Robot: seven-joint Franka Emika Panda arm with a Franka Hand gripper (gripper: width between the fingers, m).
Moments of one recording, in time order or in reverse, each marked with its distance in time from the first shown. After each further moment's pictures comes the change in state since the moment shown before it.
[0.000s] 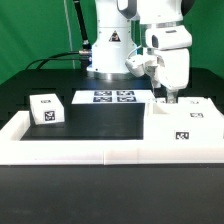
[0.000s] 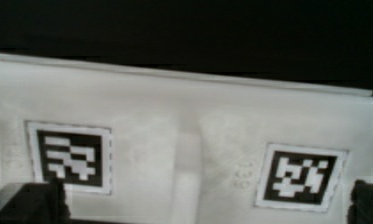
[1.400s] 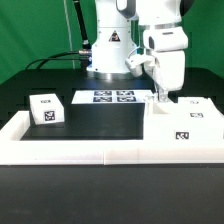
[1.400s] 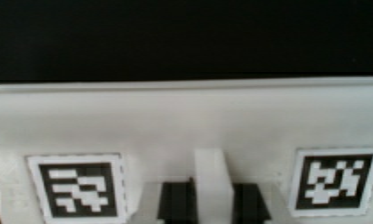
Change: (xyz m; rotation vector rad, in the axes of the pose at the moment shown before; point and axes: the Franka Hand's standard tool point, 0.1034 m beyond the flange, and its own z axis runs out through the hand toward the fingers) arm -0.002 -0.006 -0.012 0.018 -0.021 0.107
